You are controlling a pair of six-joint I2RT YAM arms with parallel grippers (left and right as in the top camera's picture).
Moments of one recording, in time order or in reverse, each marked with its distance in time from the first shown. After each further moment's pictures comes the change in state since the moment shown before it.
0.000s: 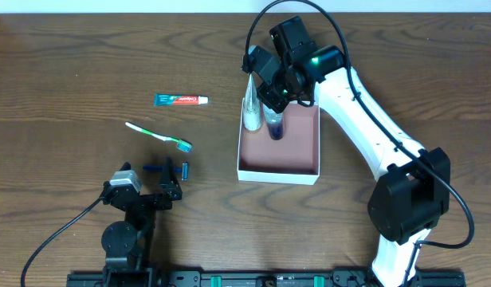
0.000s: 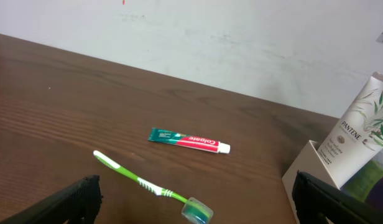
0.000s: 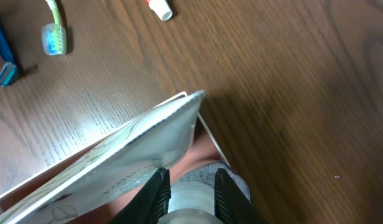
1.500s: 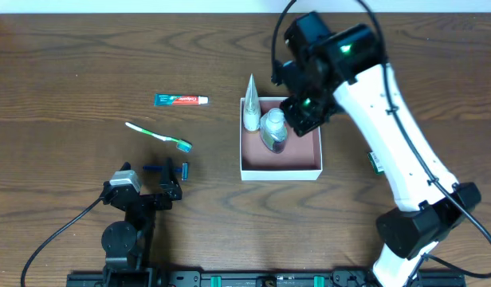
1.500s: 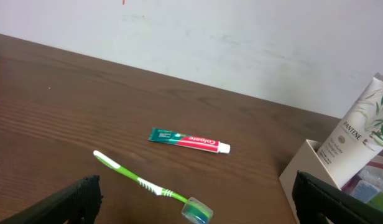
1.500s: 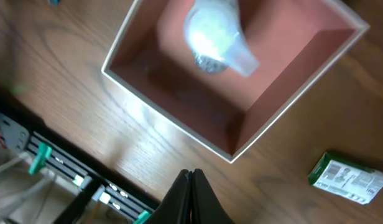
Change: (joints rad) left arm 0.000 0.000 0.000 0.000 0.000 0.000; right arm 0.048 -0.089 0.258 -0.741 0.115 0.342
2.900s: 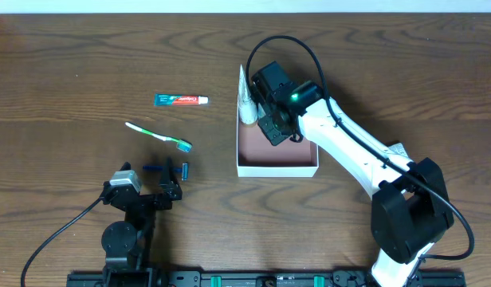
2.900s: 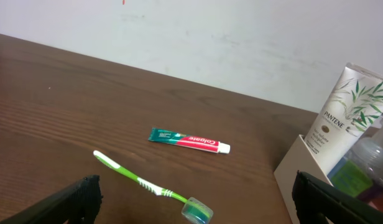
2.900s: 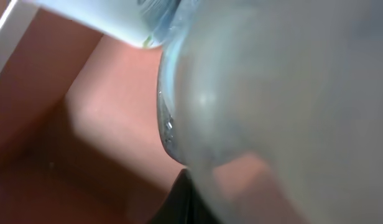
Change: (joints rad) left arm 0.000 0.000 0.000 0.000 0.000 0.000; right arm 0.074 -0.001 -0.538 0.750 0.239 0.042
